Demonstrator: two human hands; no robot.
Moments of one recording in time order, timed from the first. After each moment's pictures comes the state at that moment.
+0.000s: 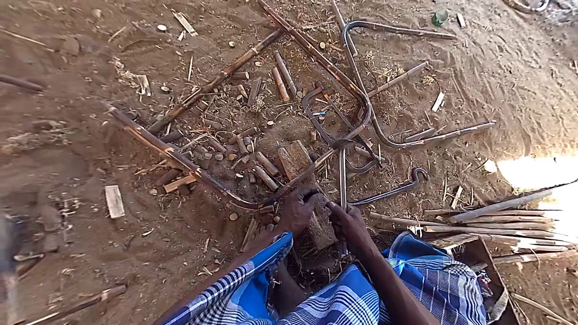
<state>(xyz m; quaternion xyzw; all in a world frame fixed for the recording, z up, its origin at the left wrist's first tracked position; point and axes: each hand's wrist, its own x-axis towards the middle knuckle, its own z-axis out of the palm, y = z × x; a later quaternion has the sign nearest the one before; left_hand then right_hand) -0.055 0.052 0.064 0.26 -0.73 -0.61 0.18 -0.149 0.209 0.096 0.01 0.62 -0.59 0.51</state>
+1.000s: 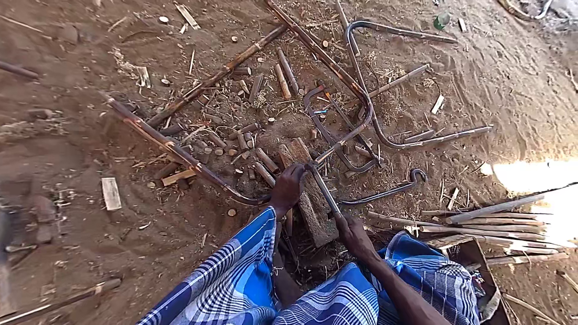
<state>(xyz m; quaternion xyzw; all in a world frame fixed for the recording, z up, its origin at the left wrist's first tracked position) -0.081 0.005 0.007 0.20 -0.91 -0.28 0.25 -0.151 0.254 0.071 -0.26 0.83 -0.28 0.40</state>
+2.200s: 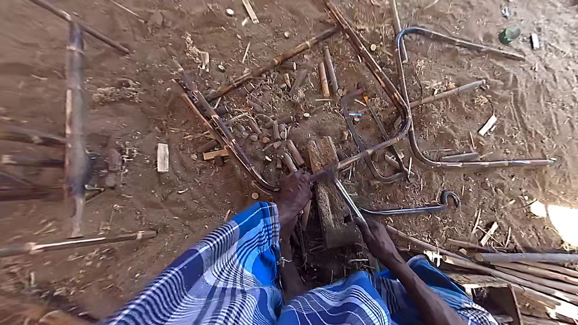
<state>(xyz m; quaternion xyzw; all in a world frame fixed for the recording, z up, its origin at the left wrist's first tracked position) -0.049 0.007 0.052 0.40 -0.89 -0.20 -0.06 -0.198 0.257 0.061 -0.37 0.81 -0.20 0.41</state>
